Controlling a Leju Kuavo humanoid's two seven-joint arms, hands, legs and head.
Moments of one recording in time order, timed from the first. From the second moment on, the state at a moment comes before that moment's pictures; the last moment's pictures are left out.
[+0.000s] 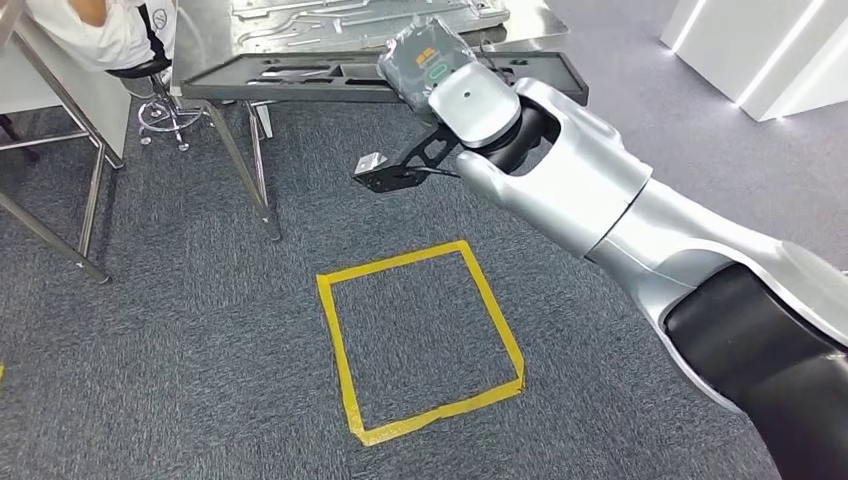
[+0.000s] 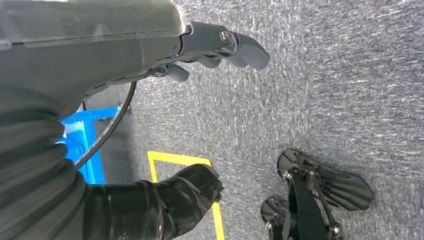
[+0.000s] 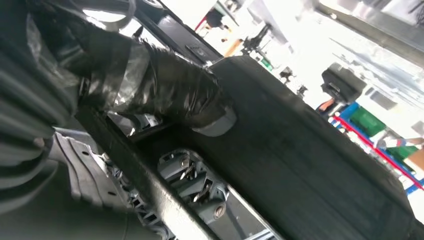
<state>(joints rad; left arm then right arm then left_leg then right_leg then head) -0.08 -0.07 1.26 -0.20 -1.08 -0.06 -0.23 -1.48 0.02 1.00 -0.90 1.09 0.37 0.07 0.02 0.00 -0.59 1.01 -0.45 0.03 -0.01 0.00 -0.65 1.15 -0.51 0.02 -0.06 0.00</state>
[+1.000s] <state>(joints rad) -0.07 -0.08 1.24 -0.20 -1.12 -0.05 -0.23 -1.49 0.04 1.00 -0.86 1.12 0.37 0.06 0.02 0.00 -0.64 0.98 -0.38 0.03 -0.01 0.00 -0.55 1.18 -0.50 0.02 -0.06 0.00</state>
